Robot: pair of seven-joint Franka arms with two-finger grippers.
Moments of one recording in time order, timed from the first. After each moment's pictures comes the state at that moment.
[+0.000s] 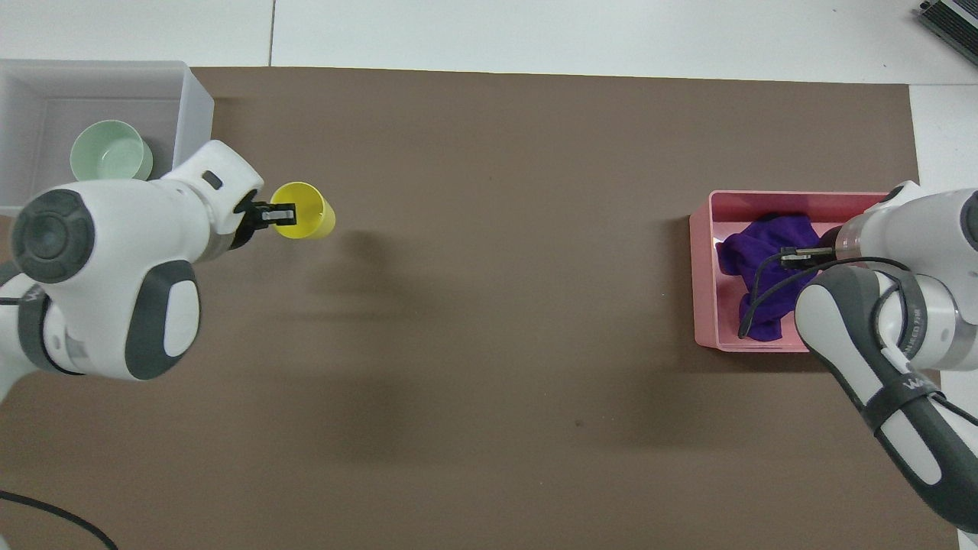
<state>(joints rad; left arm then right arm) -0.17 0.09 -0.04 -2.02 -0.09 2.46 -0.12 -0.05 0.17 -0.08 -2.08 -0.05 2.34 -0.07</state>
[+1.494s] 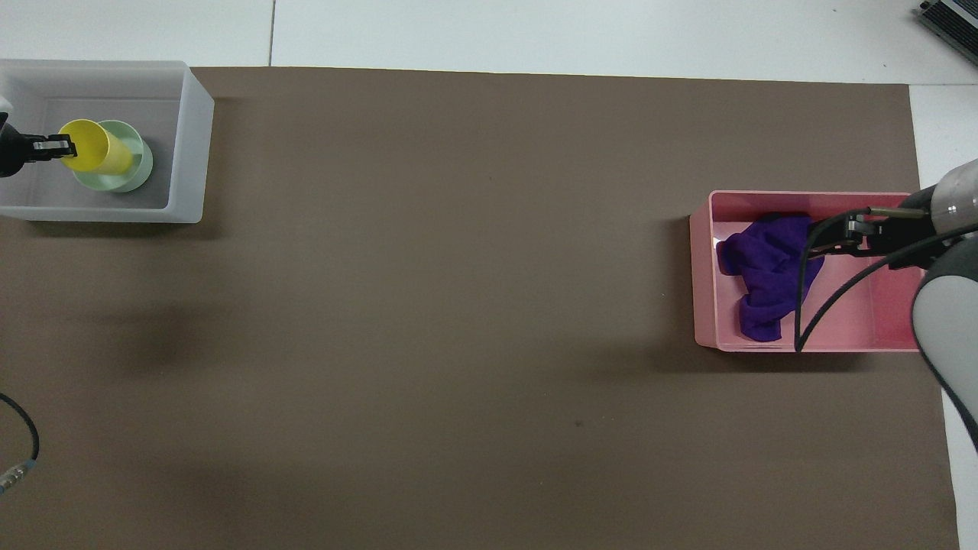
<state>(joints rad) 0.26 0.51 -0.04 -1.59 -0.12 2.46 0.26 0.03 -0.01 -0.04 -1.68 -0.04 1.65 0.14</state>
